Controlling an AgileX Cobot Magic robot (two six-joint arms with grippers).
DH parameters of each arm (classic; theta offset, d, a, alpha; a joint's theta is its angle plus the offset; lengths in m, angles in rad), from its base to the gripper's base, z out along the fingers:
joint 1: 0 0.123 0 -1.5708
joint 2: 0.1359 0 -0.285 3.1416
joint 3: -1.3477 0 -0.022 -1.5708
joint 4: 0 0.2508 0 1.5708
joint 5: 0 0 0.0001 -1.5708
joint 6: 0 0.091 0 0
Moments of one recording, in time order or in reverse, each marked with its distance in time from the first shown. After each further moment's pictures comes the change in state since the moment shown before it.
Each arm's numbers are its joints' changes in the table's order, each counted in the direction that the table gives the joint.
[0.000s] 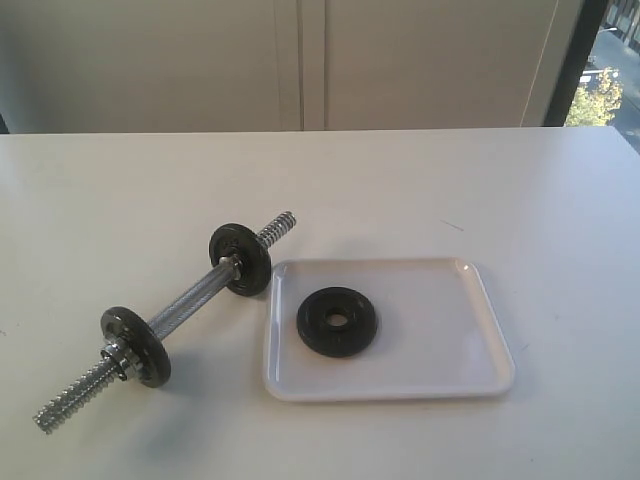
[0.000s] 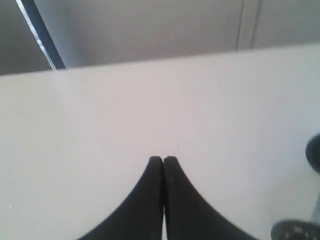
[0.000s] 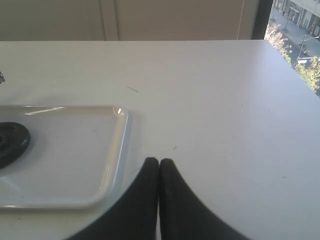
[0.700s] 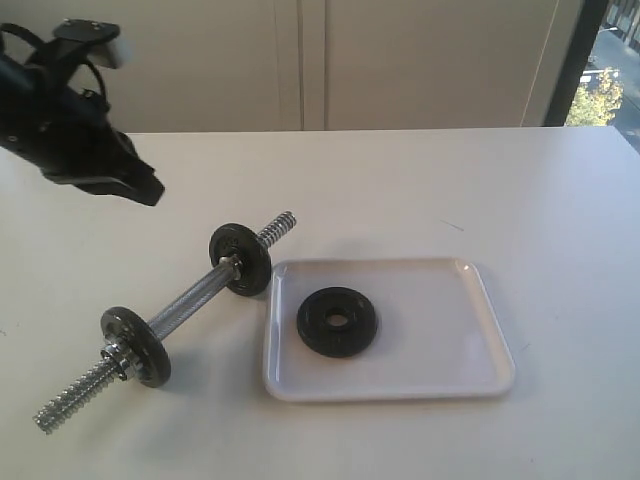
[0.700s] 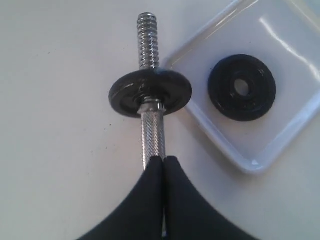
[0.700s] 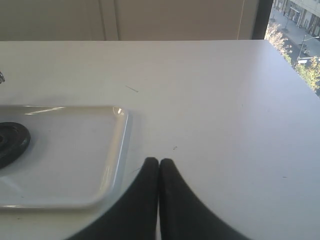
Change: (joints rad) left arm -0.221 0.810 0.622 -0.600 -0.520 0.662; right arm 0.000 0.000 0.000 0.000 0.000 0.000
